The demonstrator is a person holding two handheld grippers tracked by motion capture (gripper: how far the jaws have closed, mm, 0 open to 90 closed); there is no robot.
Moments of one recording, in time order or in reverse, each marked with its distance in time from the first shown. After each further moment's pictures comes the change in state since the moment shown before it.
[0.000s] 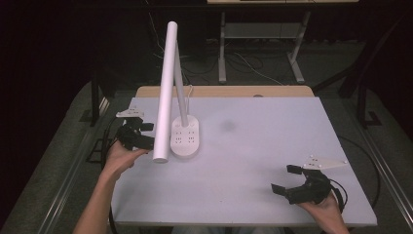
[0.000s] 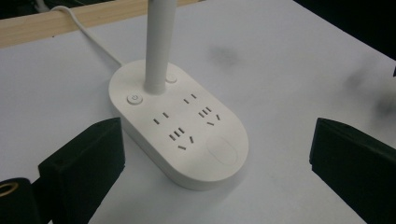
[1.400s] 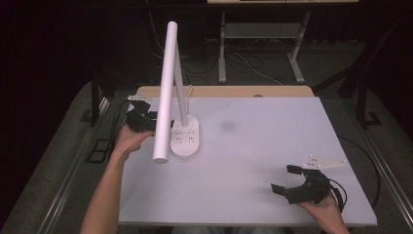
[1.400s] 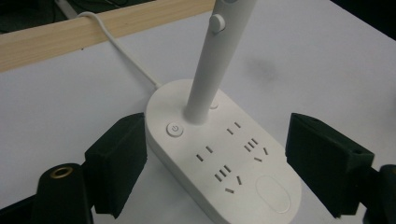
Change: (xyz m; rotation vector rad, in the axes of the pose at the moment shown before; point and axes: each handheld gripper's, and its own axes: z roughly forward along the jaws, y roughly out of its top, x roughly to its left) left arm 0.035 0.029 0.035 0.046 0.064 -0.010; right arm -0.001 -0.001 0.002 0.012 -0.005 0.005
